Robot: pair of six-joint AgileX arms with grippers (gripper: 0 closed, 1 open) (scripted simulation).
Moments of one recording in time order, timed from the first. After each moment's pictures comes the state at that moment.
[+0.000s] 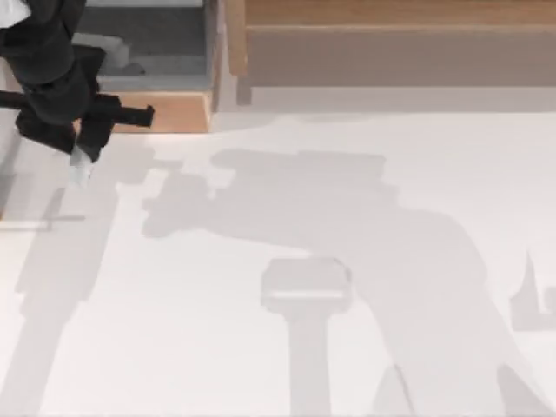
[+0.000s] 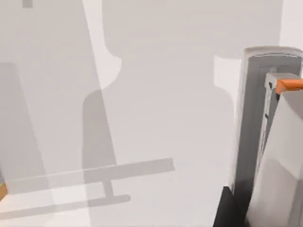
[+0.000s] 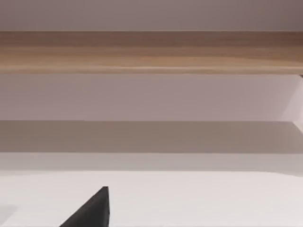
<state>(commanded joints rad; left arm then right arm) -0.16 2.06 1.68 -1.04 -0.01 0.03 0.00 0.00 0.00 0.00 0.00 0.00</state>
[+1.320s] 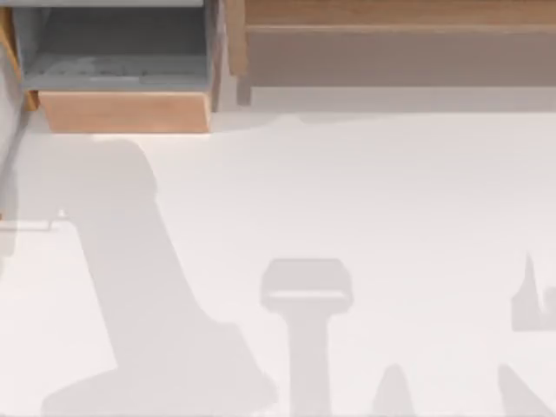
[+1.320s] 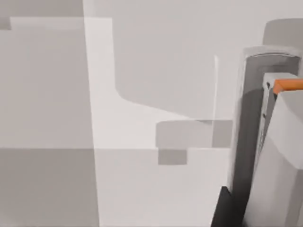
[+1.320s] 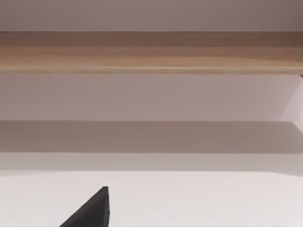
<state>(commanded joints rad) 0.33 2.65 2.56 -1.47 0.00 0.36 0.00 0.00 0.00 0.00 0.00 0.00</state>
